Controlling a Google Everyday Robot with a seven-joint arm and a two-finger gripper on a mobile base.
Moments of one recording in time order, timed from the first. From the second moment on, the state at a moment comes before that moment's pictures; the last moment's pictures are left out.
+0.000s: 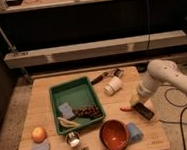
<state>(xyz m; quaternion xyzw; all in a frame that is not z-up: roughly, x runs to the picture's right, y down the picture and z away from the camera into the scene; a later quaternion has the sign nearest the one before) 0.237 0.144 0.807 -0.10 -0.38 -0.68 0.62</state>
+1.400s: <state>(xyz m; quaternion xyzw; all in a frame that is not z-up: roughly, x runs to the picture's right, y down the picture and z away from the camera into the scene) 0.055 0.021 0.674 -0.03 -0.48 -0.71 0.52</state>
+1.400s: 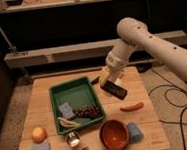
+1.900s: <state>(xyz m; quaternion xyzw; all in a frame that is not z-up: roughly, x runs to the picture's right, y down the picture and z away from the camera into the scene) -0.038 0.041 0.663 0.00 -0.53 -0.72 0.45</state>
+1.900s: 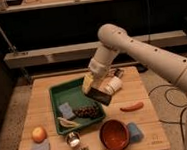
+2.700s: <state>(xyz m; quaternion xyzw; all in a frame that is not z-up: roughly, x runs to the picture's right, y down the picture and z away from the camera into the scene) -0.151 0.039 0.642 0.05 -0.56 -0.73 0.39</state>
